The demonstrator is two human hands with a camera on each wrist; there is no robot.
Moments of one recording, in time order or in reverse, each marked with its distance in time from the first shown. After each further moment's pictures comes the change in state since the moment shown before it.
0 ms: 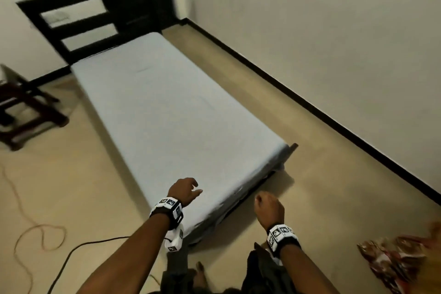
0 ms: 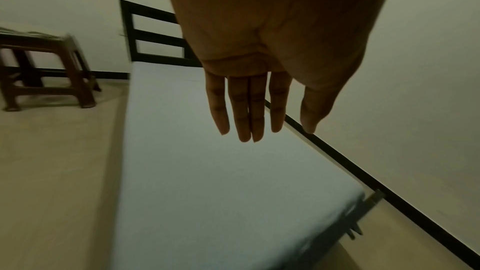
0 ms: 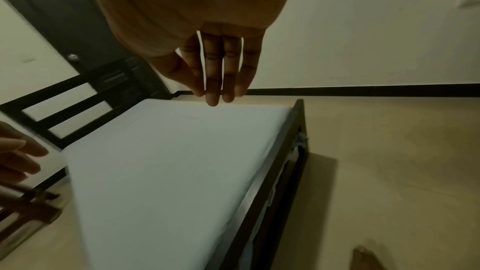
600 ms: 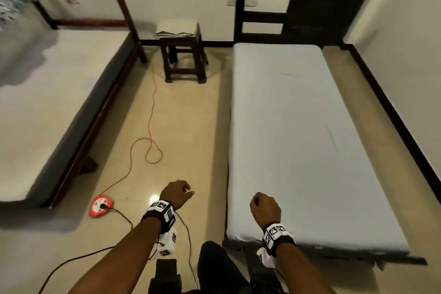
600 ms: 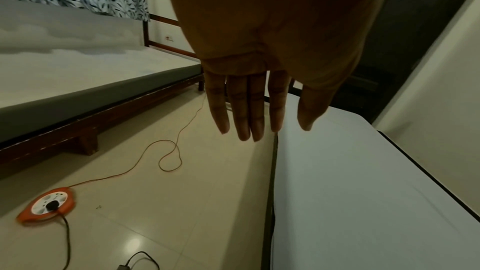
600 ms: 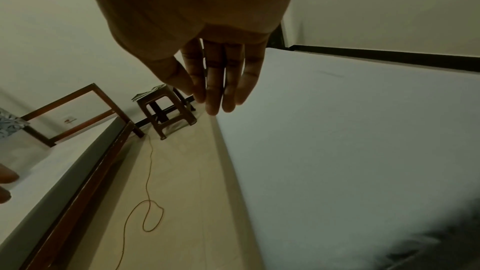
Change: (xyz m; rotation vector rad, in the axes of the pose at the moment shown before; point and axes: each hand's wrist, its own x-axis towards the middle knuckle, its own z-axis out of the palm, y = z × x) left_hand -0.215 -0.299 -0.015 -0.421 0.350 -0.646; right_hand -0.033 -0.285 0.152 -0.216 -0.396 -0.594
